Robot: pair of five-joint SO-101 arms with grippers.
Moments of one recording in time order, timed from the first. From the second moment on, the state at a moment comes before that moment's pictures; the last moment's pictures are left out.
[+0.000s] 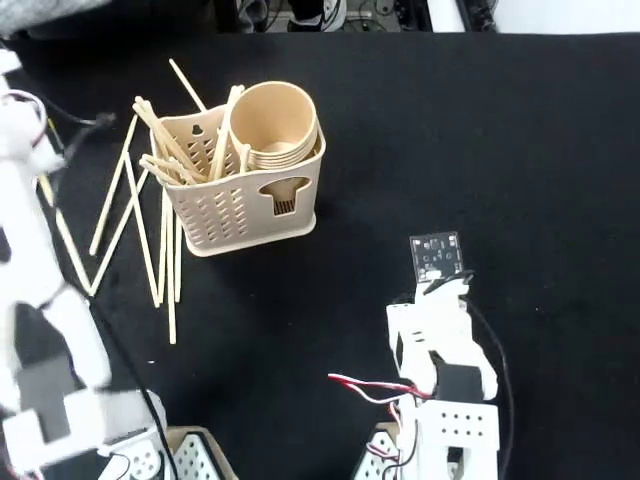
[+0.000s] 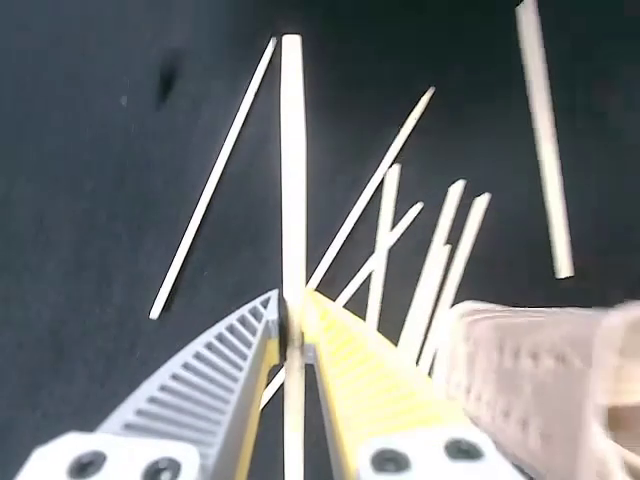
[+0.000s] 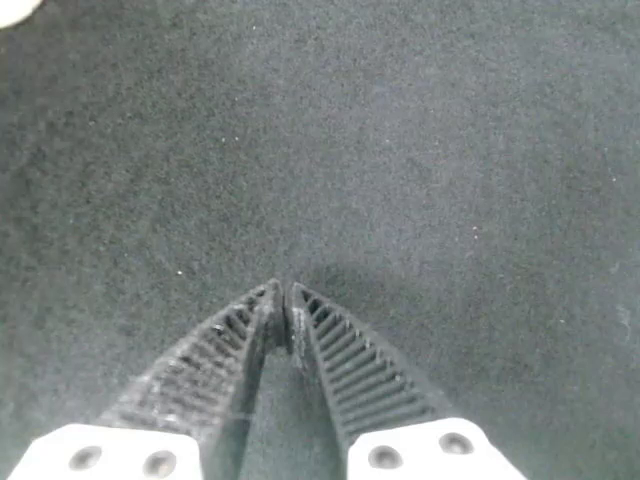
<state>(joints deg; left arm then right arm) -26.5 -8.8 -20.1 87.3 2.2 4.4 -90.9 97.3 54.7 10.9</state>
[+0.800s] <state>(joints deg) -6.6 -66.0 34.2 15.5 8.1 4.4 -90.9 97.3 54.7 10.9</state>
